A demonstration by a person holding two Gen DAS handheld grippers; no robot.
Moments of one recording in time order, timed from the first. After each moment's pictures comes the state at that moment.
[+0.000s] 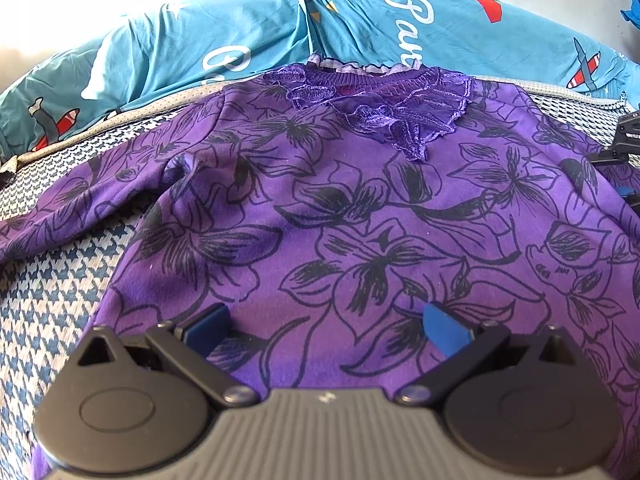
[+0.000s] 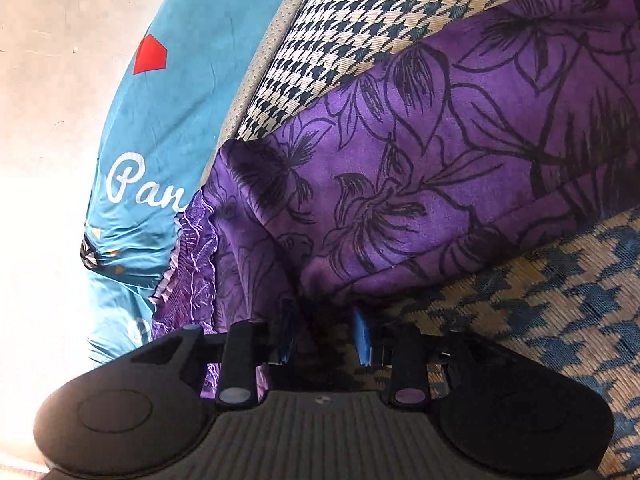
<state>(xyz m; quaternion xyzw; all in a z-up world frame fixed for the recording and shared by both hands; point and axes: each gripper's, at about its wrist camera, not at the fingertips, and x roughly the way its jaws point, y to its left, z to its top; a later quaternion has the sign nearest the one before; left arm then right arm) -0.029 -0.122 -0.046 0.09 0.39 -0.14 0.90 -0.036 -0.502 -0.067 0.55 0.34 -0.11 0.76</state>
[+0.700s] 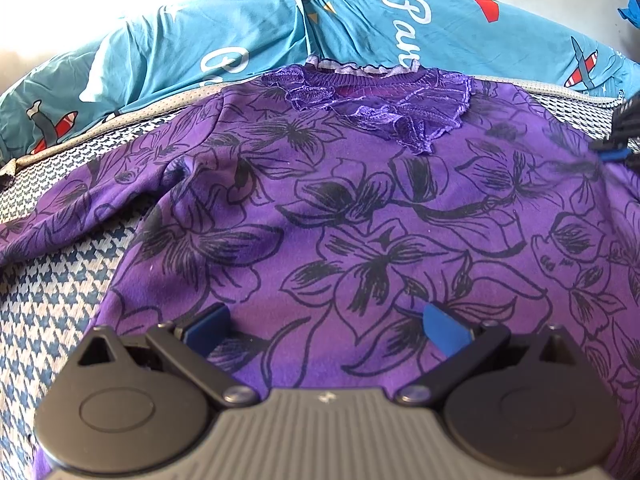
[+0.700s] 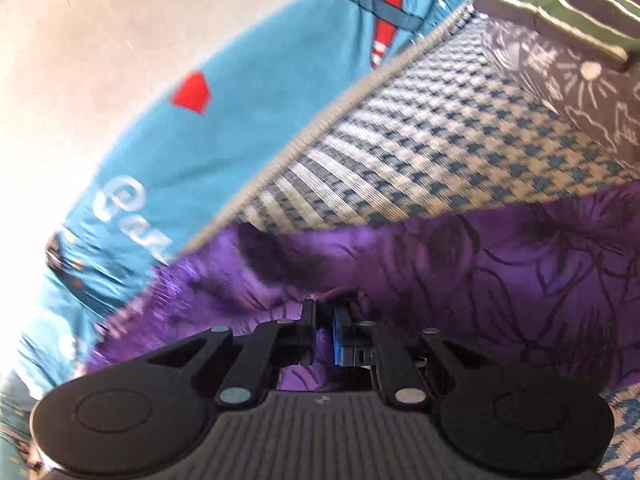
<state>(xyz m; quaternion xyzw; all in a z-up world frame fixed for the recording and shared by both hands) -0.027 -0.122 -0.045 0.09 0.39 -0.14 0.90 -0.014 -0.501 -0.041 0.36 0.30 -0.20 0.86</state>
